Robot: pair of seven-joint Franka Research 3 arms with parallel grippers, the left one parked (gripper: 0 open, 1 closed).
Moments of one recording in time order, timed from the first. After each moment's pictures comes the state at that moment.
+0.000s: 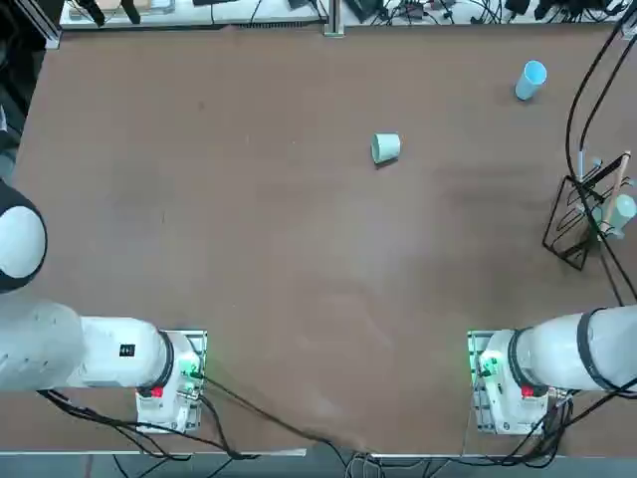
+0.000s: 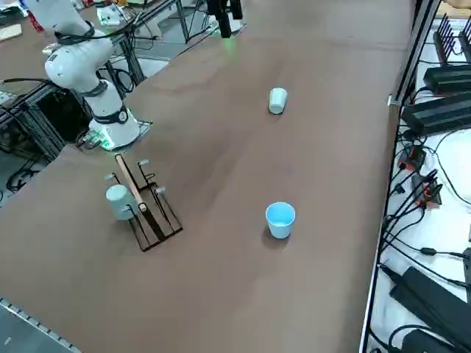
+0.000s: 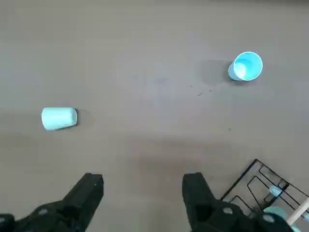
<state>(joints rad) 0.09 -0.06 -0.07 -1.64 0.04 1.64 -0.06</state>
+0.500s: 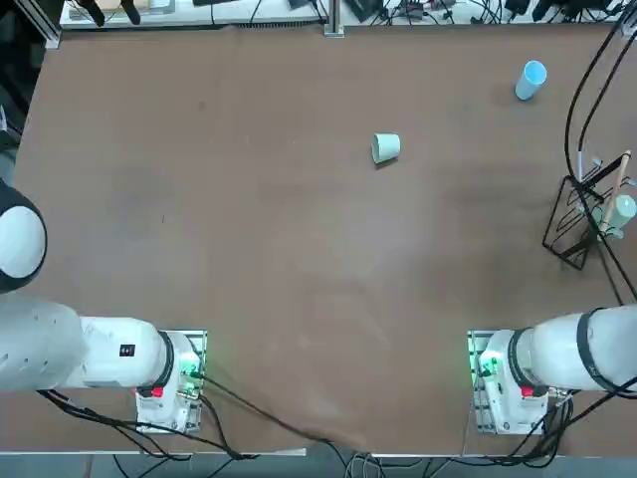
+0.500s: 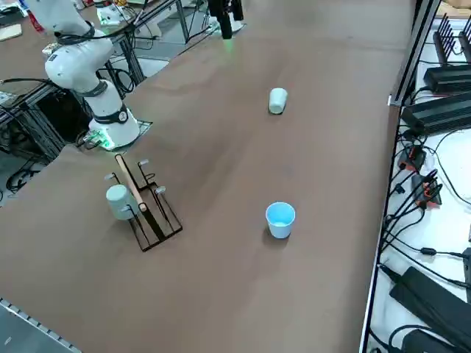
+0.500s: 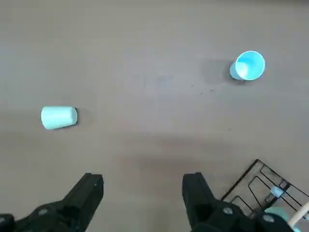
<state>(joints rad) 0.10 -0.05 -0.06 -1.64 0.04 1.64 -0.06</state>
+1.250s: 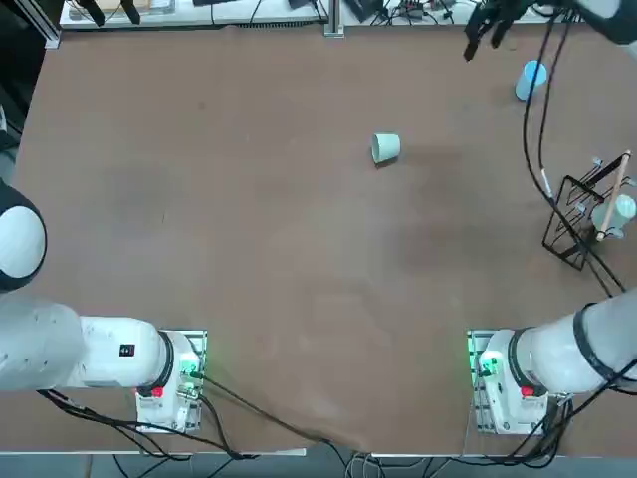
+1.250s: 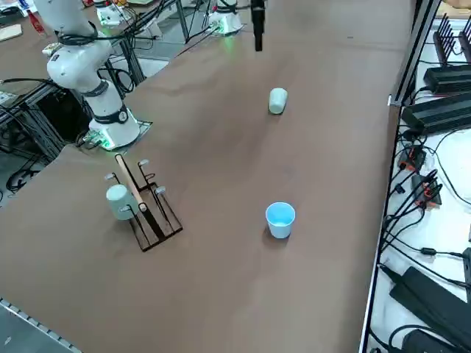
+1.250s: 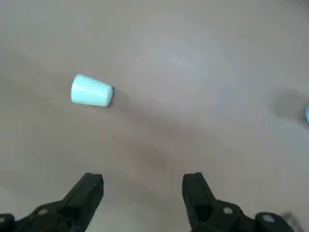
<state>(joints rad) 0.20 0.13 0.06 -1.65 0.04 1.76 -0.23</state>
